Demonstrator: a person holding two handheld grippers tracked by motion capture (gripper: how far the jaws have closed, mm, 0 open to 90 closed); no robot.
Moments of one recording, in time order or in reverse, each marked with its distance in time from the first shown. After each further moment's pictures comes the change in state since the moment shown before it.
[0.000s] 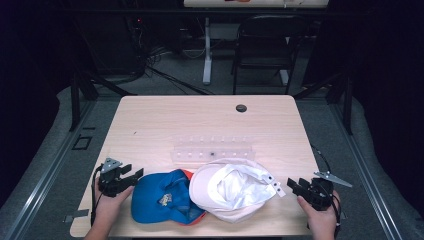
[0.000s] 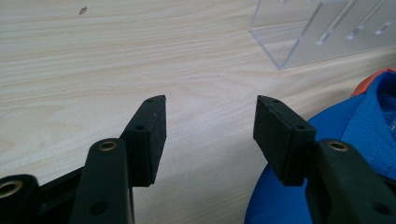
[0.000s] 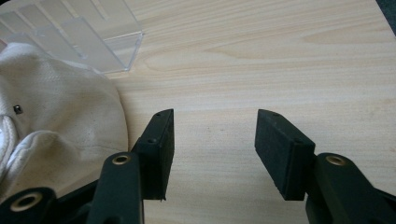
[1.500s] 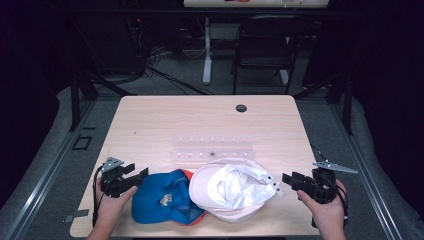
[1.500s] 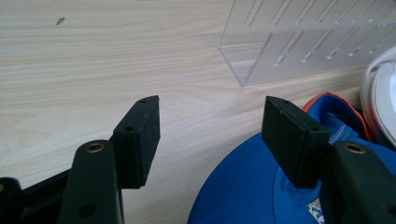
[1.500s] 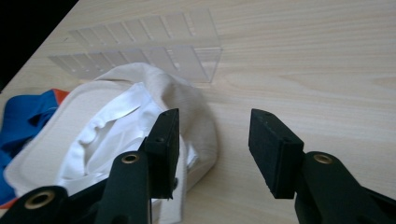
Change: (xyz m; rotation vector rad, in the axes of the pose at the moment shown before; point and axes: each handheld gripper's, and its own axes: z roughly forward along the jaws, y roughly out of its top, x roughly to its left) left arm -0.021 0.011 -0.012 -0.031 -0.047 -0.049; right arm 0.046 0.047 -0.045 0.082 0.171 -0.074
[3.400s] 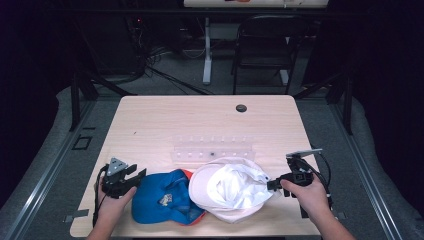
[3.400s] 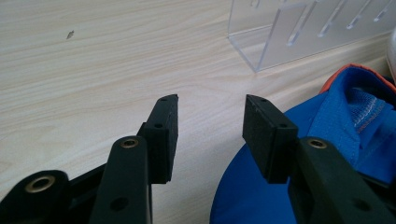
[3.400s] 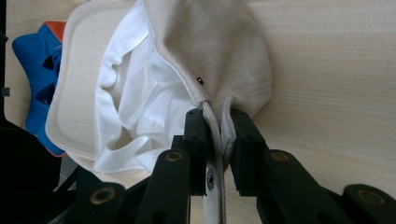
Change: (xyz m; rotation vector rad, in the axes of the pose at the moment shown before) left arm -0.002 -0.004 0.002 0.022 0.053 0.145; right arm 0.015 0.024 0.055 0.509 0.070 0.208
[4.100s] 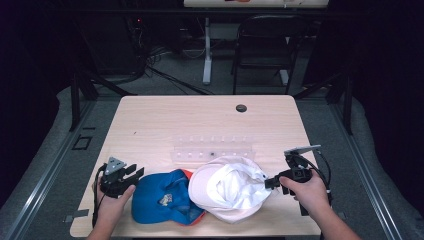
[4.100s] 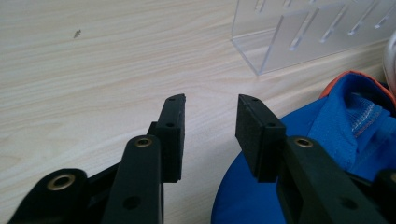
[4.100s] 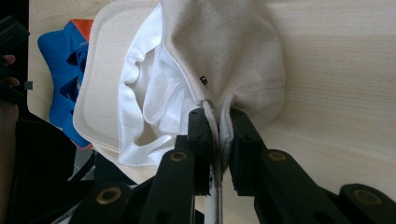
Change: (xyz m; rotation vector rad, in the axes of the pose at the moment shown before) left arm 0.001 0.002 -0.003 0.005 0.008 -0.034; right arm 0.011 0.006 -0.007 0.036 0.035 -0.005
